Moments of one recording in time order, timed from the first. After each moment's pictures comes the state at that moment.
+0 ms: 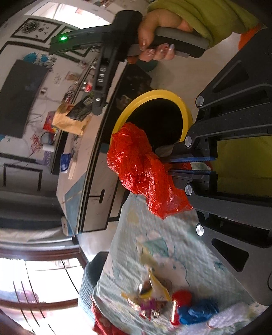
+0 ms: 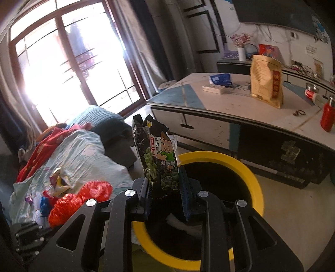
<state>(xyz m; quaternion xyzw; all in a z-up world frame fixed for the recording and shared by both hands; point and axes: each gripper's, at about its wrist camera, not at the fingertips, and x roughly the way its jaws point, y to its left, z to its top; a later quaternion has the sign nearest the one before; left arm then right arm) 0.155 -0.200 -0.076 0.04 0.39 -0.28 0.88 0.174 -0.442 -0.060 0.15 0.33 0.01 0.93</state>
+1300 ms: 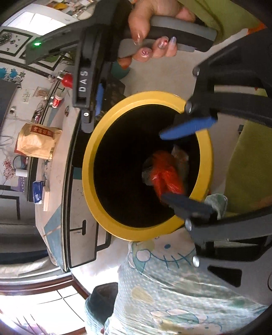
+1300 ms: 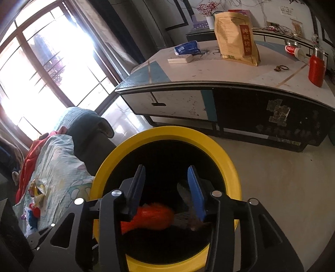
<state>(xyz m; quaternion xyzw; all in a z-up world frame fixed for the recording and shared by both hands) 0.185 -0.291 -0.131 0.10 0.44 -0.33 0.83 0.194 -0.522 -0.134 0.24 0.40 -0.04 0.89</state>
